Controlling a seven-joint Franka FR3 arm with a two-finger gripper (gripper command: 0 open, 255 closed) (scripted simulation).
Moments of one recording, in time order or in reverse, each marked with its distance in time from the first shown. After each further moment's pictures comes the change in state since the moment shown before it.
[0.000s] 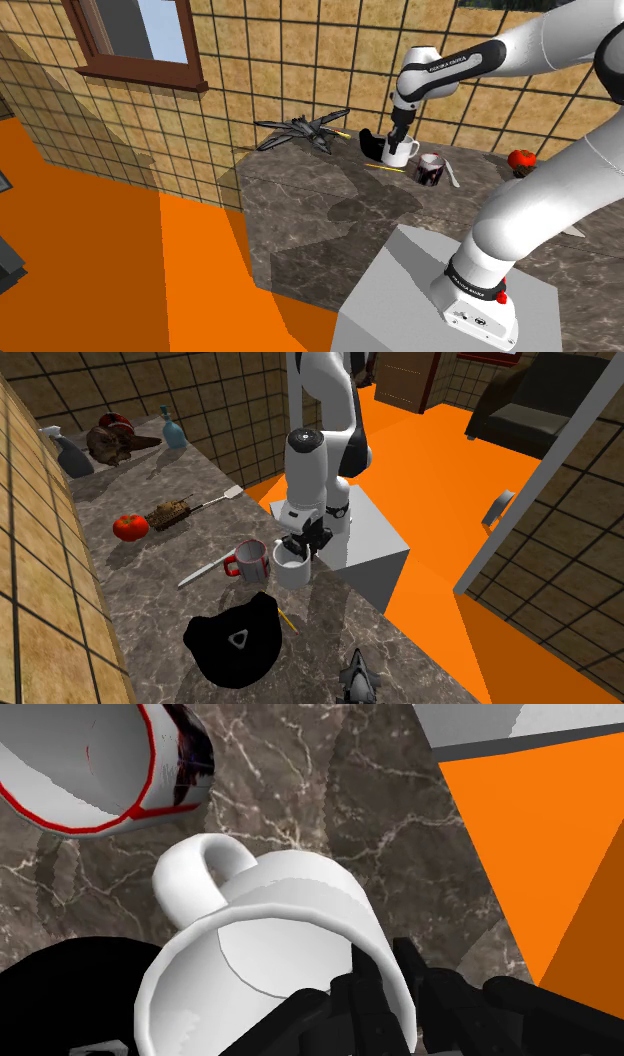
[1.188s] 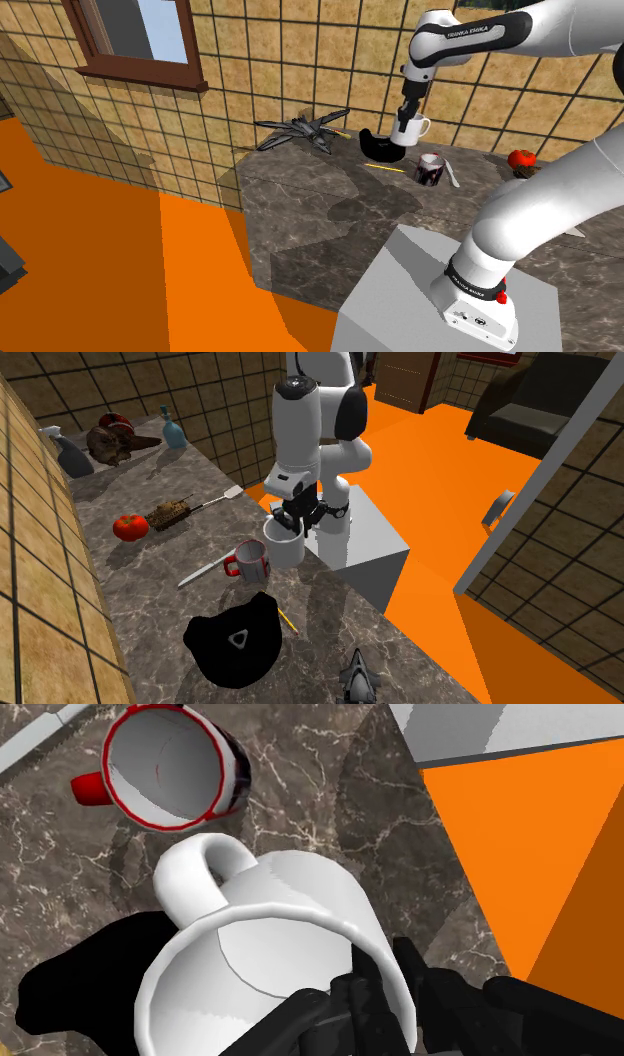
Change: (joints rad) arm -0.008 -0.063 0.015 0.178 -0.002 -0.238 -0.022
